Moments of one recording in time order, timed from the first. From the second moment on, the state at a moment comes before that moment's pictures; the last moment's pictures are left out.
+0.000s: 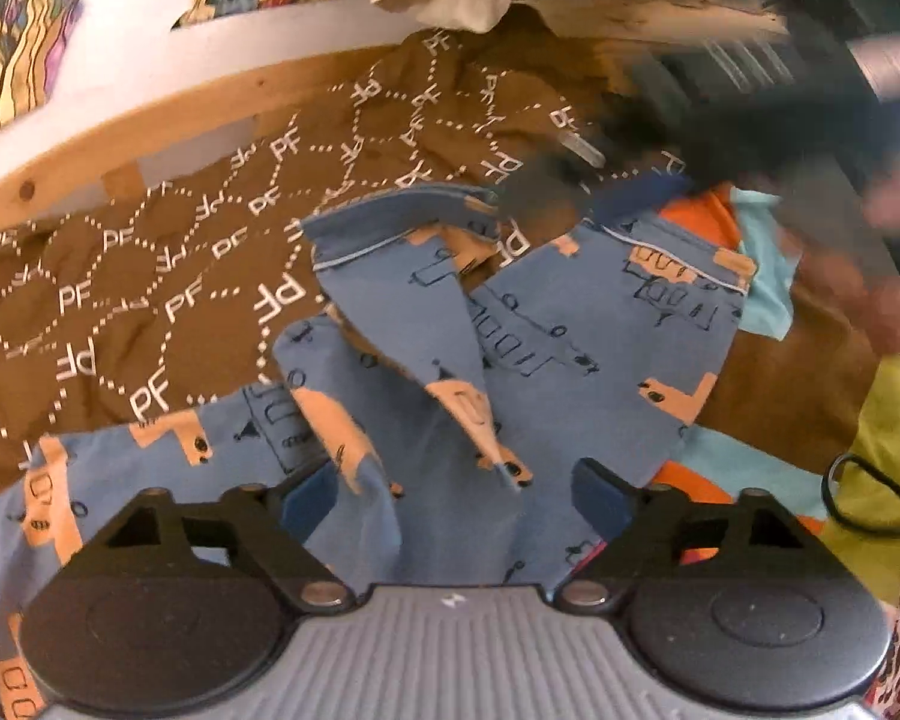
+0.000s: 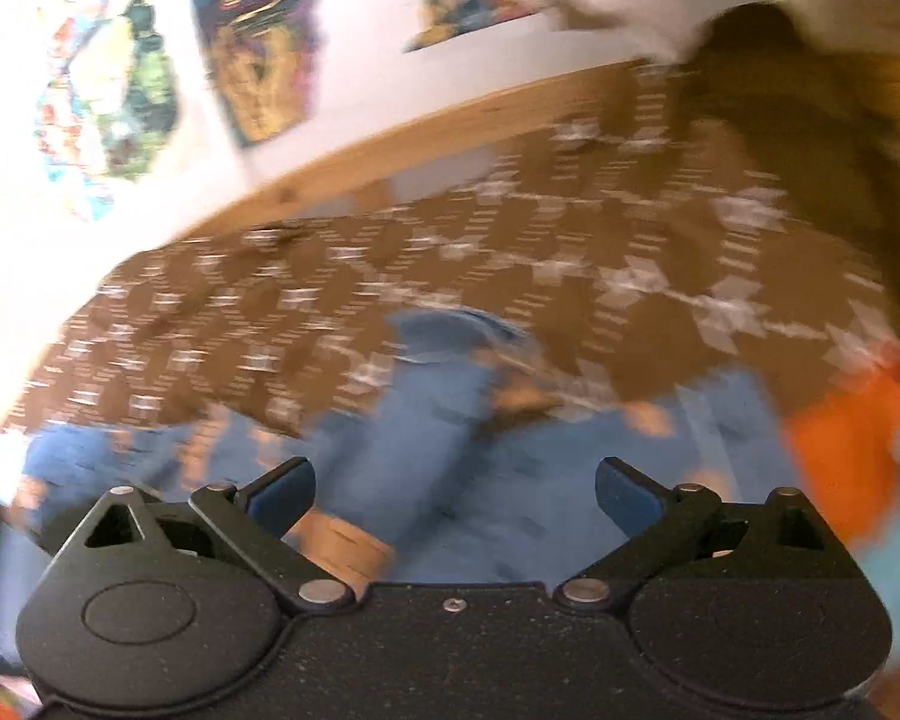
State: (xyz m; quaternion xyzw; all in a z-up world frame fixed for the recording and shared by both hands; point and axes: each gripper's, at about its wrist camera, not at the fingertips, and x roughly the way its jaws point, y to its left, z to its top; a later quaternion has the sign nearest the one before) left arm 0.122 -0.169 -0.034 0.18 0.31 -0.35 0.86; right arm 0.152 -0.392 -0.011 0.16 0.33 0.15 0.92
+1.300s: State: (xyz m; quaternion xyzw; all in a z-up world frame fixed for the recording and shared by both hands) left arm 0.071 -0.184 -0.036 0.30 0.24 -0.39 0.83; right arm 0.080 -0.430 0.006 0.23 0.24 -0.09 0.94
